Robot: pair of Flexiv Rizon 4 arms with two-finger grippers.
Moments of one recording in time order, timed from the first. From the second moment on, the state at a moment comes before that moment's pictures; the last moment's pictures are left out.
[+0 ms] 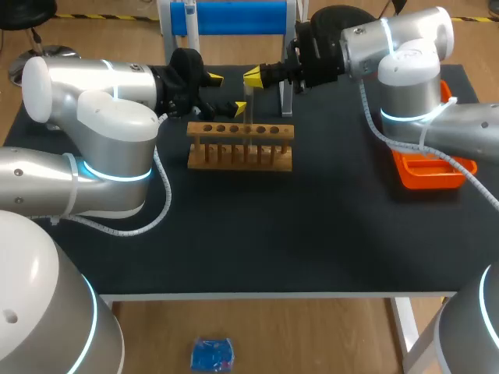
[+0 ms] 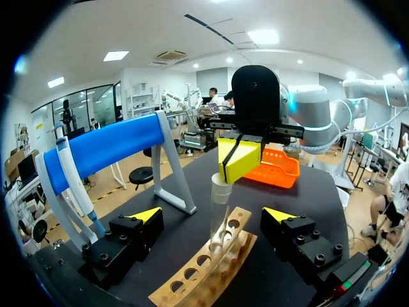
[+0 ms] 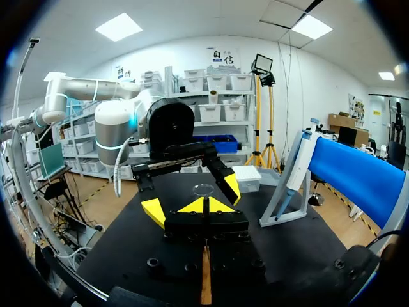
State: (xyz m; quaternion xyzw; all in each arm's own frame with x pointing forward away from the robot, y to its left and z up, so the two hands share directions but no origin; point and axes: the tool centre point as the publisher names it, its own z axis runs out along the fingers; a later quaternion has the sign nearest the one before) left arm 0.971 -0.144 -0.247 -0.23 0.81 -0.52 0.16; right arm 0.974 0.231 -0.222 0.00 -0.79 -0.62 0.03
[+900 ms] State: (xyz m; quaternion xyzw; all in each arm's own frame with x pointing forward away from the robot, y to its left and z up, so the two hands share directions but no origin) left arm 0.971 -0.144 -0.247 -0.23 0.81 -0.52 0.16; right arm 0.977 0.232 -0.230 -0.03 -0.77 -0.64 0.05
